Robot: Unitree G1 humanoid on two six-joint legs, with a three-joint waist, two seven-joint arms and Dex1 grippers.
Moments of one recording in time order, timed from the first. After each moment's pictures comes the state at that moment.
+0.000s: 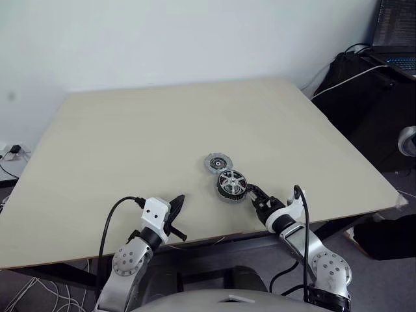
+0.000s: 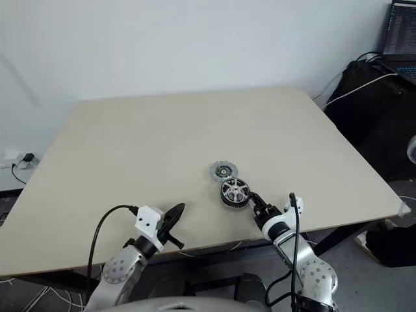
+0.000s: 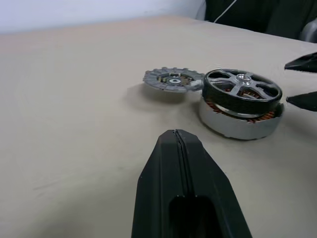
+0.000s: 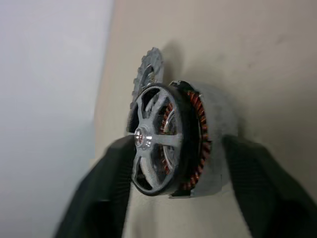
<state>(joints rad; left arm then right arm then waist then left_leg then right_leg) 0.34 0.18 -0.21 -0.17 -0.08 -0.08 -0.39 0.15 0.00 -0.34 -0.17 1.26 0.81 -0.11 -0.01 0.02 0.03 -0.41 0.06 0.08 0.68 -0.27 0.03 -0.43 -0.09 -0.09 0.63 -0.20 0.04</state>
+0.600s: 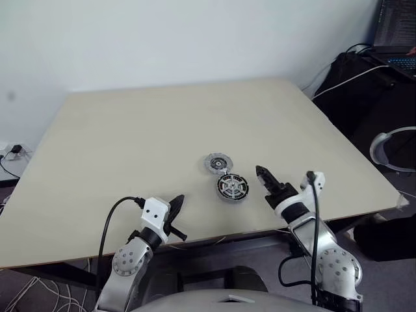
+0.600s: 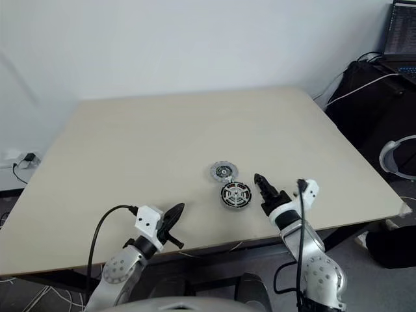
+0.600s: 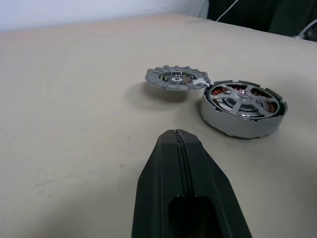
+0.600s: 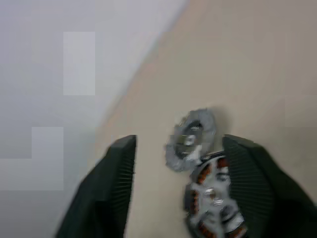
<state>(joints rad) 0.33 0.18 -0.21 -0.17 -0.08 -0.08 -0.38 0.13 -0.17 -0.16 -0.41 0.92 0.66 -0.03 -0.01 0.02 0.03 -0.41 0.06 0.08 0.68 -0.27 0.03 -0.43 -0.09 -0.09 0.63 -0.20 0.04</state>
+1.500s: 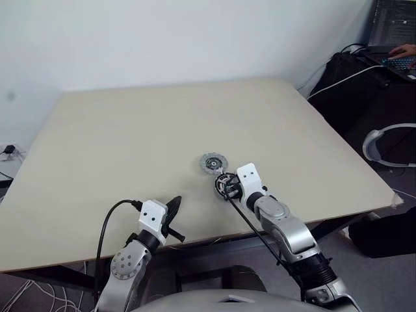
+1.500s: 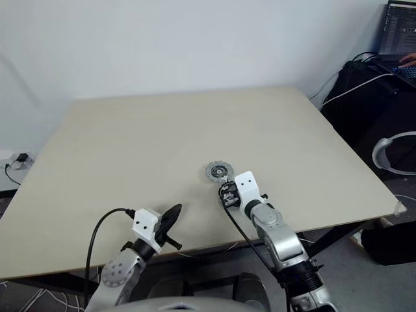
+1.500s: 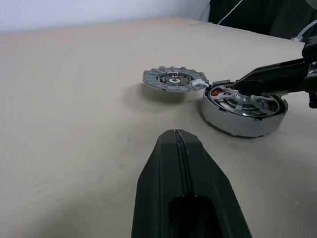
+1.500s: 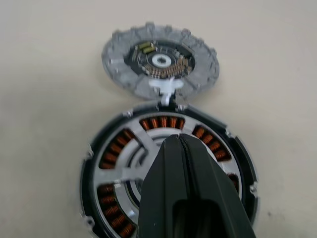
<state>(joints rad) 0.35 0.18 -0.20 -0.14 -0.08 -0.14 -0.37 -0.11 -0.23 0.26 -0.08 0.15 0.55 0.13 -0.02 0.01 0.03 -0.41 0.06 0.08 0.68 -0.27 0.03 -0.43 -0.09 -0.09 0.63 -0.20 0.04</state>
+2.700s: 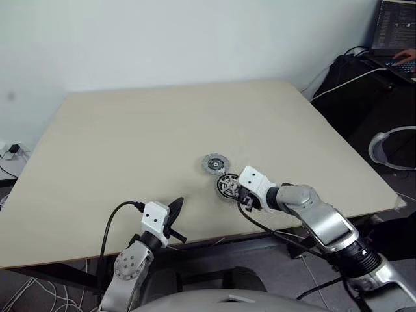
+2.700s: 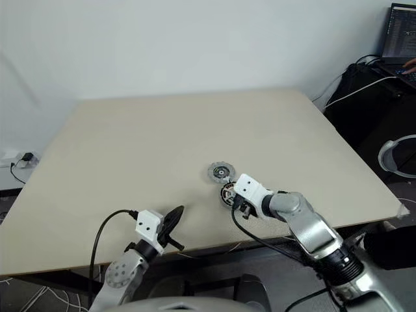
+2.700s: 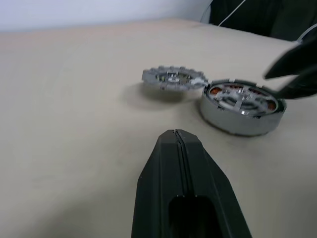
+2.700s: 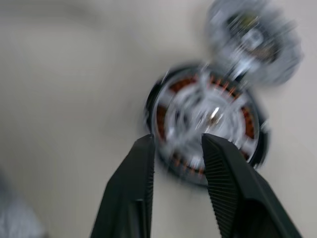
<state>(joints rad) 0.34 0.16 -0.21 -0.04 -0.08 -0.20 -0.37 -0.26 -0.70 0.45 -0.29 0.06 0.75 0.72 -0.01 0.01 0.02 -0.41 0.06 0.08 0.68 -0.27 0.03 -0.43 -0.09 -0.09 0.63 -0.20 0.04</state>
